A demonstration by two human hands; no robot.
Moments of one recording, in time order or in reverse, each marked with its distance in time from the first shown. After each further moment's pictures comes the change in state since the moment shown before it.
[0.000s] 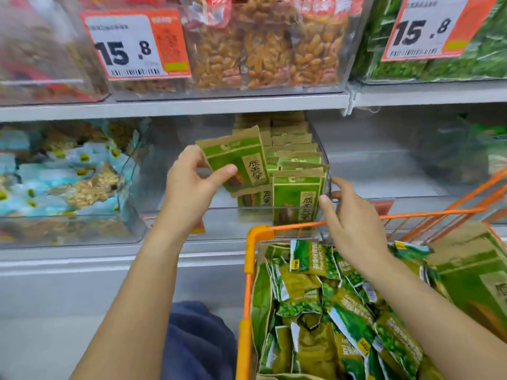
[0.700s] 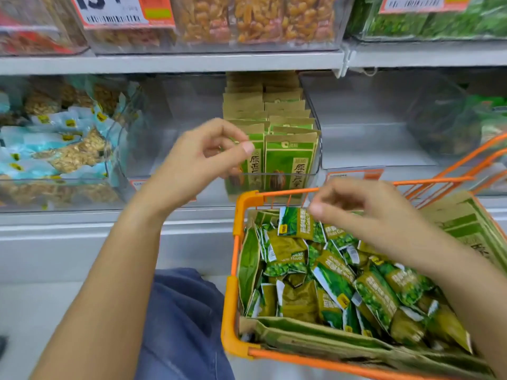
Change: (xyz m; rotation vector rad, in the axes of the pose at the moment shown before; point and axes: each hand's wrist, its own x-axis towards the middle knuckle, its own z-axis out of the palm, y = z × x) left_hand -0.027 0.041 -0.003 -0.087 -0.400 -0.124; right_hand -0.042 -0.034 -0.090 0.416 -0.437 -0.195
